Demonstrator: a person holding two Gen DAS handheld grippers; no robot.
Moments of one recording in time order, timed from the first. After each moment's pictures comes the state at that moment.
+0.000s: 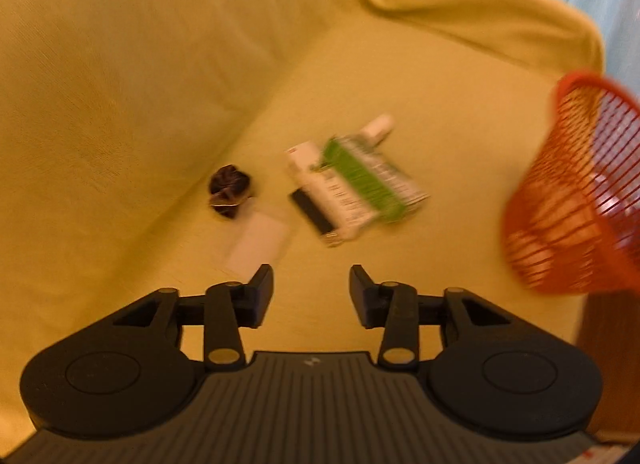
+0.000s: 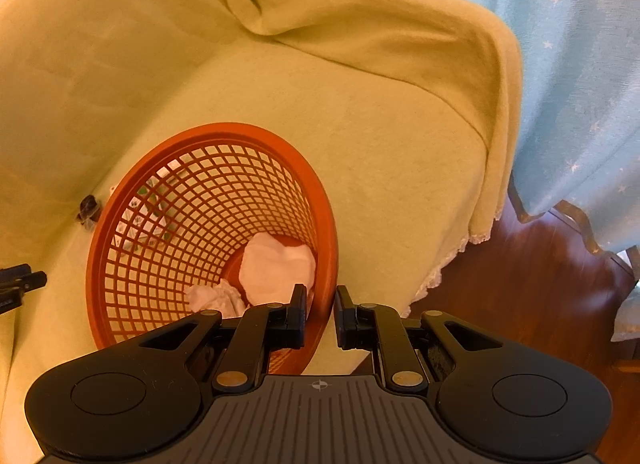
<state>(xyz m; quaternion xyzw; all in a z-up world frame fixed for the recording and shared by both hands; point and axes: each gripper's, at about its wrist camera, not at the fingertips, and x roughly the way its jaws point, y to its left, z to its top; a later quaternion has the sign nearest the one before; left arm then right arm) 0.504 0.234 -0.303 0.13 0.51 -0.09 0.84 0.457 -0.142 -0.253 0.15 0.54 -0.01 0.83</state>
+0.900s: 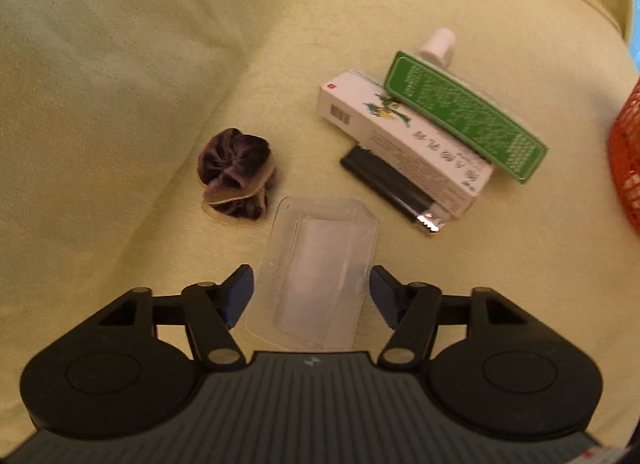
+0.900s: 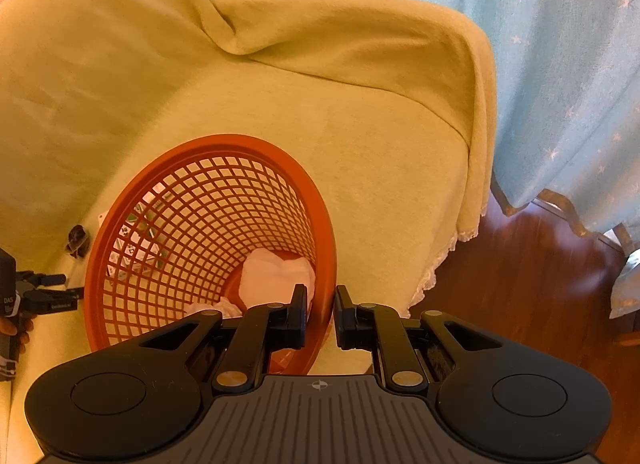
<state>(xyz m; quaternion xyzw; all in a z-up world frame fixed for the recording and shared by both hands) 0.574 0.279 -0.405 0.19 0.55 -0.13 0.80 0.449 -0.133 -0.250 0.16 0.52 -0.05 0.84</state>
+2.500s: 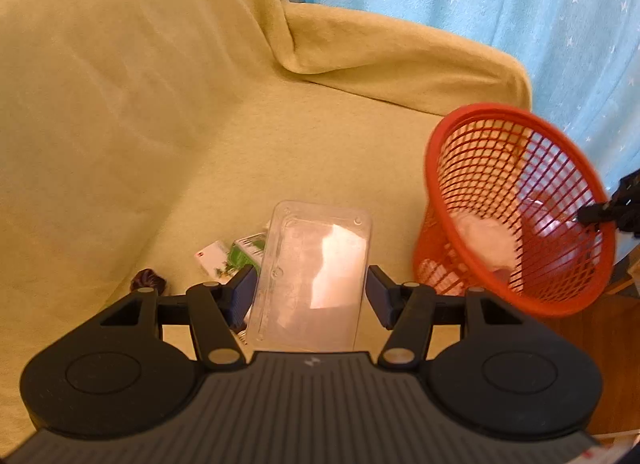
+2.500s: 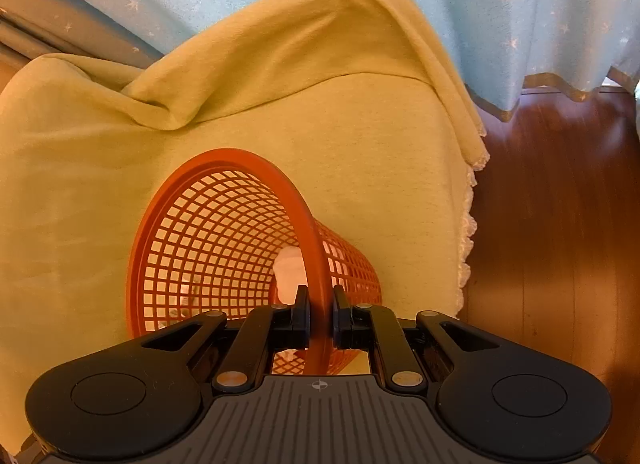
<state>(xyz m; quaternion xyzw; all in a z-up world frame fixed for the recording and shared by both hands) 0.530 0.162 -0.251 0.10 0.46 -0.19 0.86 0.473 -0.183 -0.250 0.40 0.48 -0.13 0.77</state>
